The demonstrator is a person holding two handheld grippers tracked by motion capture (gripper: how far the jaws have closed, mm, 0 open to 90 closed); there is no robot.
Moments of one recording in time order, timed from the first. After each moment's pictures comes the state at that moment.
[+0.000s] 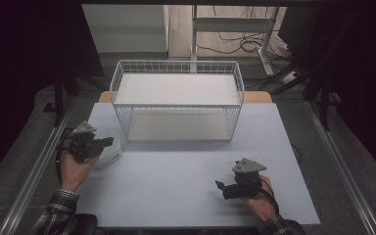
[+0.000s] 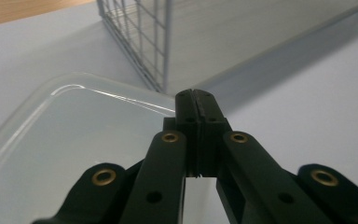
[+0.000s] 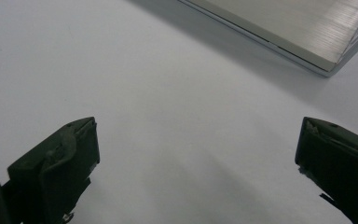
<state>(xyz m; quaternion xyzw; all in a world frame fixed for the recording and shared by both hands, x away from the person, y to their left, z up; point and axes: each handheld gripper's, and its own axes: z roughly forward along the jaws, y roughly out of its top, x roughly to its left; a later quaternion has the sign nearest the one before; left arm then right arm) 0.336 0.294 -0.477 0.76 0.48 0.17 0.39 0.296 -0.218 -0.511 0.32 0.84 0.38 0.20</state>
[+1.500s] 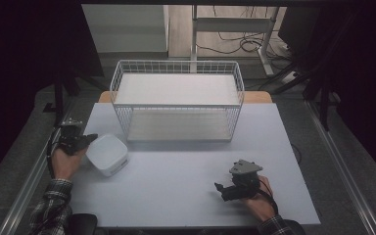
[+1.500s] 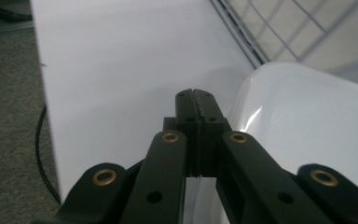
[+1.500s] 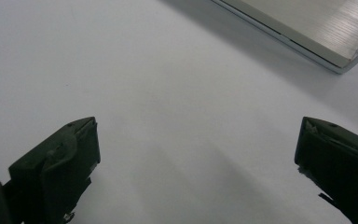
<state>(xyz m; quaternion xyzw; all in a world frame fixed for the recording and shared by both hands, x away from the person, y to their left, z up) 0.364 0.347 -0.514 0.73 0.56 0.16 0.36 0.295 -0.214 -0.514 0.30 0.86 0.36 0.20</state>
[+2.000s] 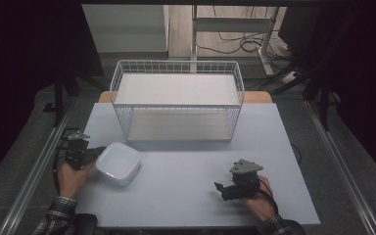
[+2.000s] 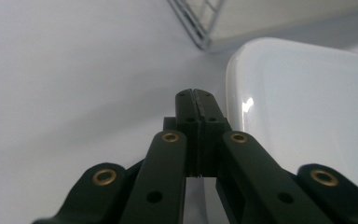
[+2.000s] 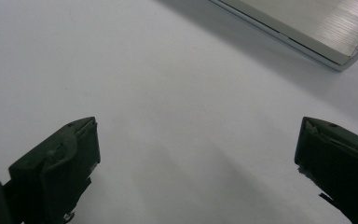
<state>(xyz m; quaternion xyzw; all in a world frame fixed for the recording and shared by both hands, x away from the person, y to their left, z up) 0.324 0.311 -0.518 0.73 0.55 0.13 0.37 0.296 -0.214 -0.514 0.31 0.85 0.37 0.20</state>
